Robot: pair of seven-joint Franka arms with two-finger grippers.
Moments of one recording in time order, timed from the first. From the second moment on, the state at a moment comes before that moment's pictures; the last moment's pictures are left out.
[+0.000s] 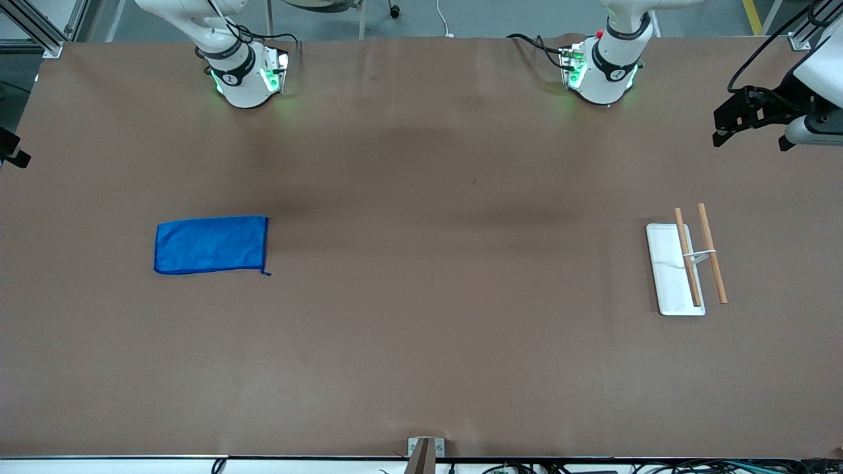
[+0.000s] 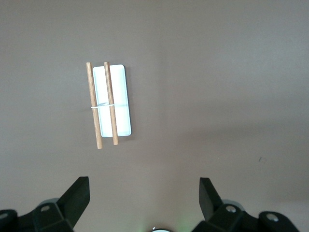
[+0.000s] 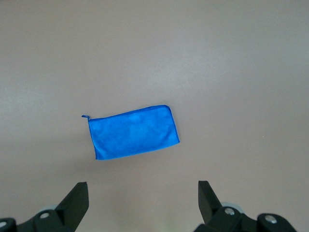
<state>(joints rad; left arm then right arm) 0.03 -0.07 -0.13 -1.53 0.01 1.47 0.01 -0.04 -0.01 -0.12 -1.46 -0.03 1.48 -0.03</state>
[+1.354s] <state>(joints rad) 0.03 -0.07 -0.13 -1.53 0.01 1.45 0.01 0.01 0.12 -0.10 -2.05 -0.03 2.14 -0.05</state>
